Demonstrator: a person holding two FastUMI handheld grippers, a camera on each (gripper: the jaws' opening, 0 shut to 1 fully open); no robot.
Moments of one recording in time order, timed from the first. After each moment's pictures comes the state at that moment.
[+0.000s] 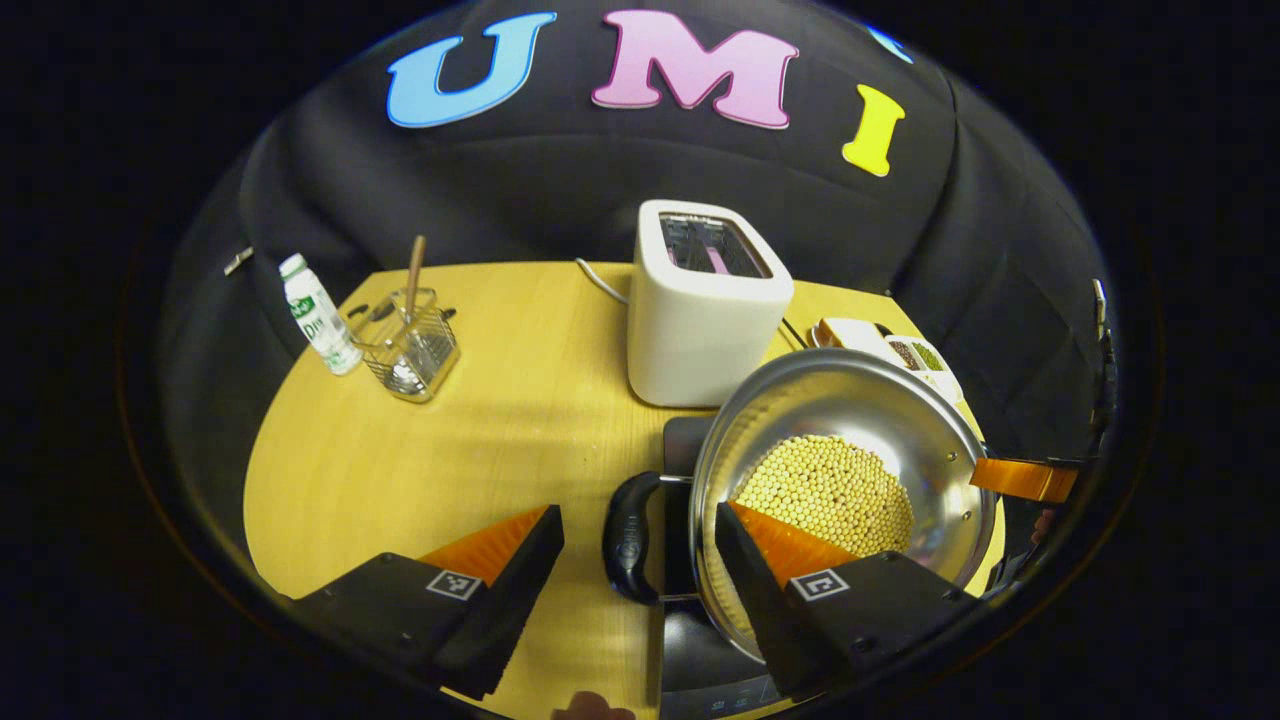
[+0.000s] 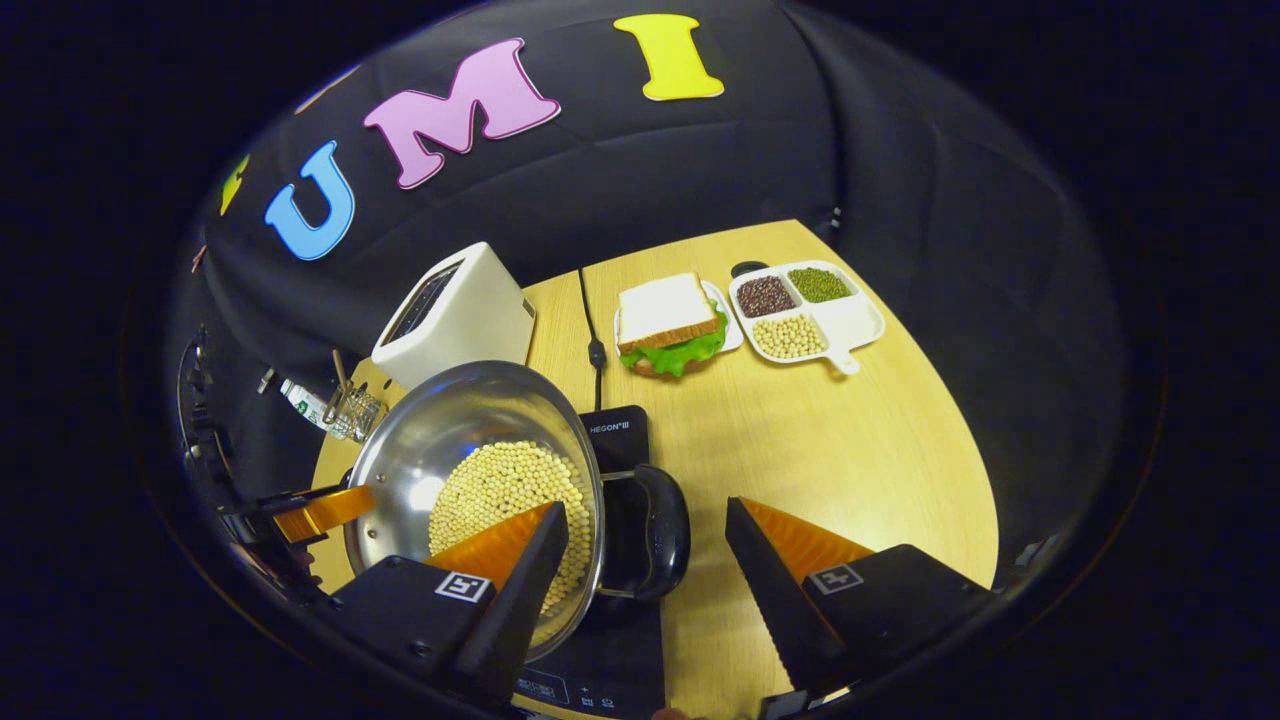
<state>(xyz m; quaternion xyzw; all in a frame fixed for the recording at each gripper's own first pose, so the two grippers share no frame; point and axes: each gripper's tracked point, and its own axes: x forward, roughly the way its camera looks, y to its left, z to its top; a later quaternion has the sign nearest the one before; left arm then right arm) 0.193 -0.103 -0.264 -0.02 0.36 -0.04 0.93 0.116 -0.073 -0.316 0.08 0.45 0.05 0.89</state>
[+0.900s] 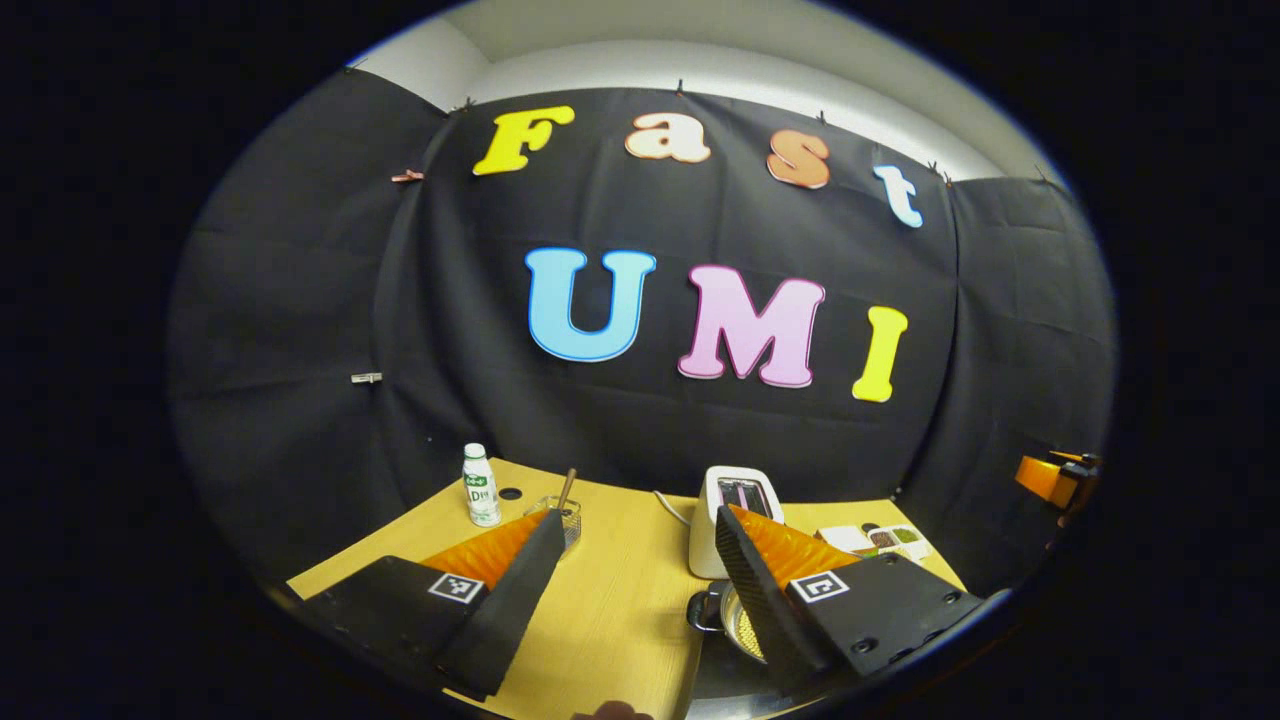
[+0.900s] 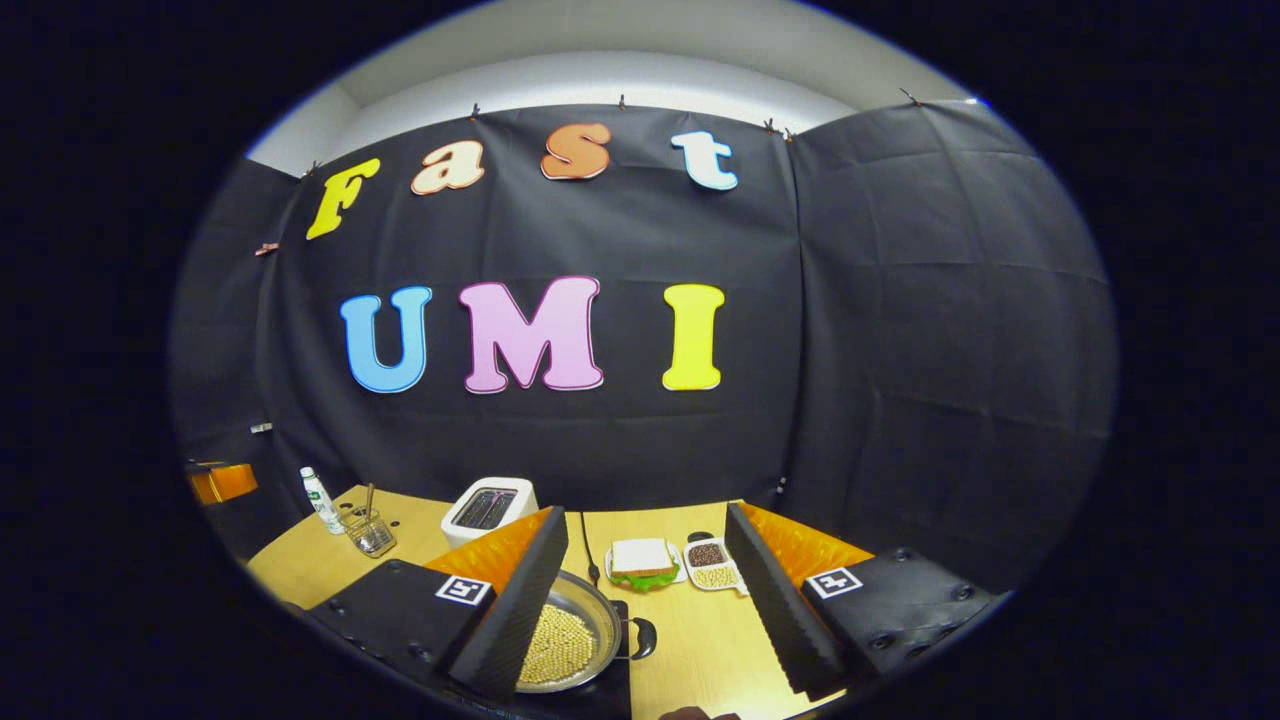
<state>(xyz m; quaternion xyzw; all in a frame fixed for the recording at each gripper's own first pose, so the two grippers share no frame) 0.065 -0.016 -0.039 -0.05 0.03 0.05 1.00 0.082 -0.069 -0.052 -0.02 0.08 0.02 1.00</state>
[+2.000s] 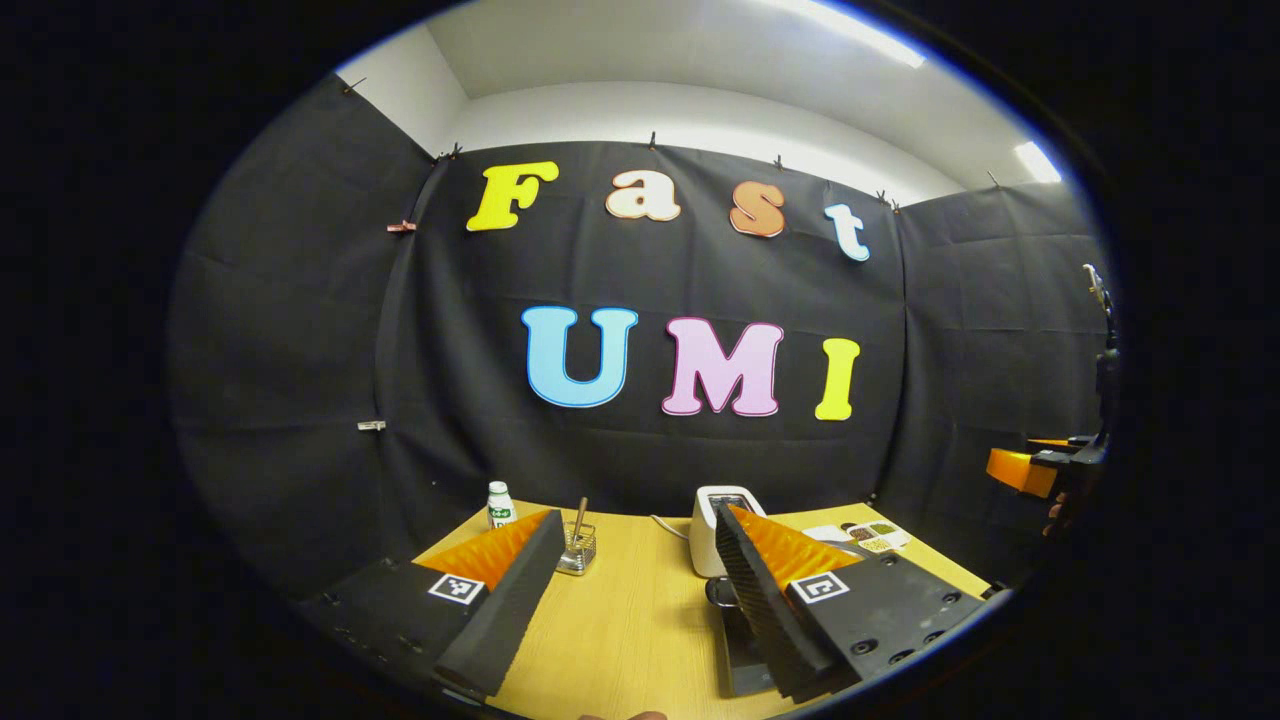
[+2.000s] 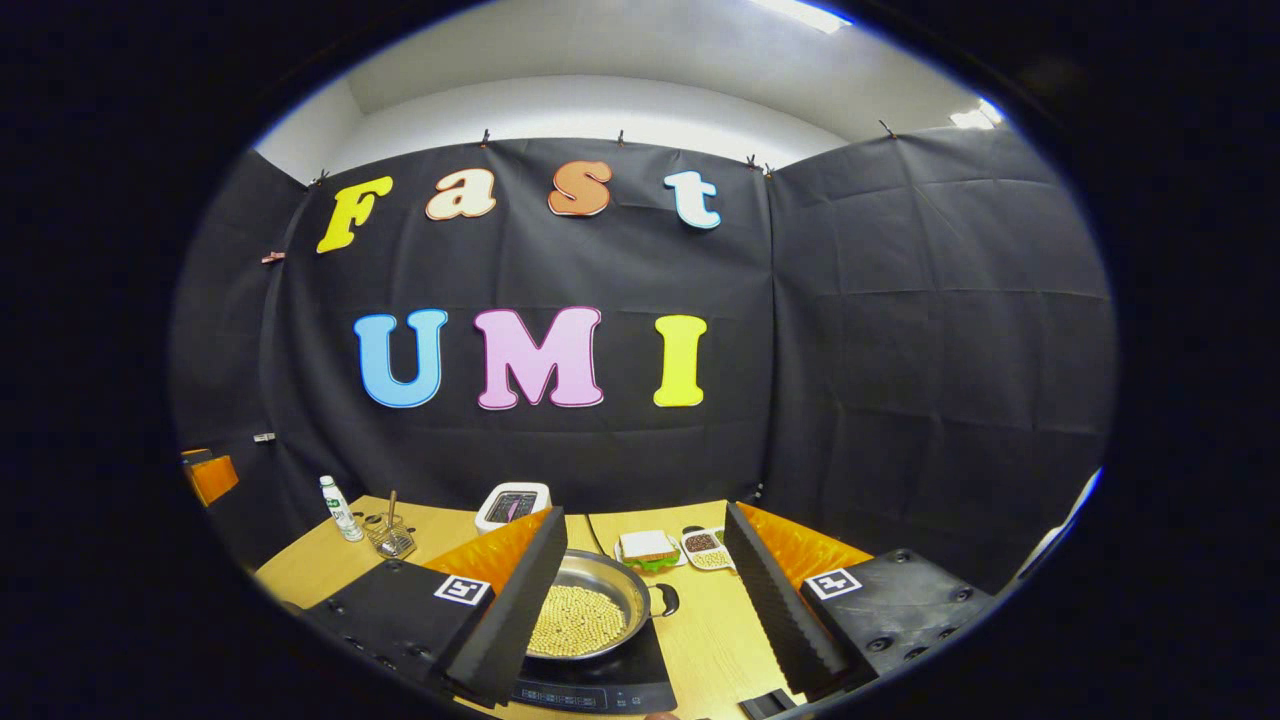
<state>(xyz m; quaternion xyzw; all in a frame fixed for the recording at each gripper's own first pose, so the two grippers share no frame) -0.032 0.012 -0.027 -0.02 -0.02 0.00 1.00 -0.020 -0.021 -0.037 -0.01 0.06 -0.02 1.00</state>
